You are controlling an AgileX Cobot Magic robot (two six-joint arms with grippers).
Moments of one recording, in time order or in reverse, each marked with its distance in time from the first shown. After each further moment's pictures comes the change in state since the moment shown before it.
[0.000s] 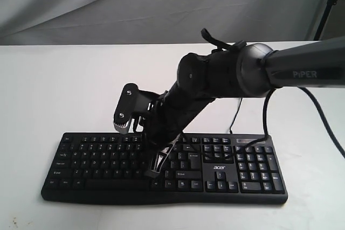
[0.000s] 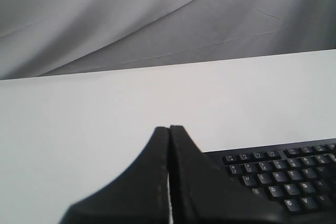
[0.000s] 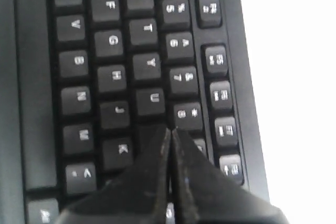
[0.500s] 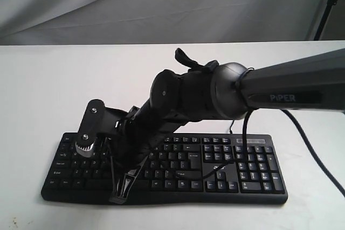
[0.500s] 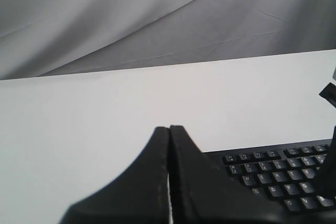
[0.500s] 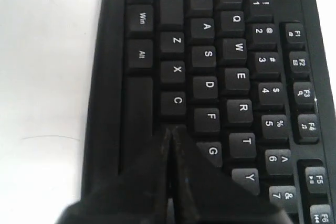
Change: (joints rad) left arm 0.000 0.000 0.000 0.000 0.000 0.000; right arm 0.119 0.013 0.000 0.231 -0.059 -0.151
